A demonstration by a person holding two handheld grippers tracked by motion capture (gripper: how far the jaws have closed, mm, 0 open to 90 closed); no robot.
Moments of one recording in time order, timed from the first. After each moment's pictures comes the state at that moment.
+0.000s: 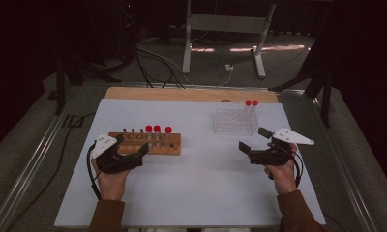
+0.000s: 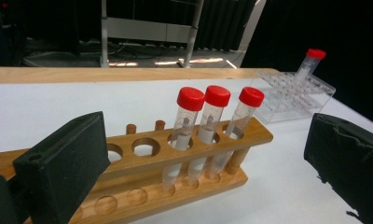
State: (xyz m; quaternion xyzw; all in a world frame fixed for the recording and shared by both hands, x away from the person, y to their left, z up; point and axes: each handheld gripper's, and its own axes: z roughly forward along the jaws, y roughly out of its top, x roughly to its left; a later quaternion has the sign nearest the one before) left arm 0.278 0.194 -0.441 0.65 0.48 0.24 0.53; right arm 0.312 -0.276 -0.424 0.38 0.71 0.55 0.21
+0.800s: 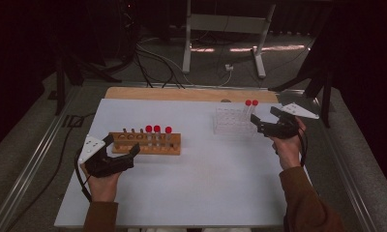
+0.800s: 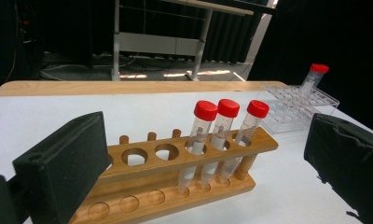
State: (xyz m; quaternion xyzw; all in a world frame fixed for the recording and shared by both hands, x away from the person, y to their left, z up) left arm 0.266 0.210 -0.432 0.63 0.49 0.26 0.54; right arm 0.386 -0.308 -0.413 0.45 0.68 0.51 0.27
